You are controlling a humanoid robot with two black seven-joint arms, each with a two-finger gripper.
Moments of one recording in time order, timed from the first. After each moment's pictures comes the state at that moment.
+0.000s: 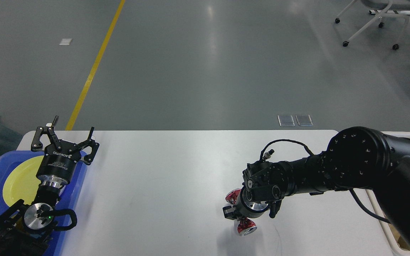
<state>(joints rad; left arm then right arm) -0.37 0.28 -1.07 -0.67 -0.15 -0.67 -0.31 1.39 0.17 -0.98 1.02 -0.19 0.28 -0.24</state>
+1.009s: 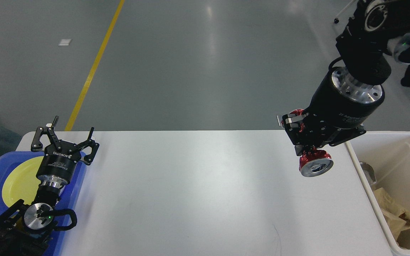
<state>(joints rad) -0.37 0.28 -1.07 -0.67 -0.15 -0.67 -0.31 2.56 -0.22 -1.26 1.63 0.23 0.83 -0.25</state>
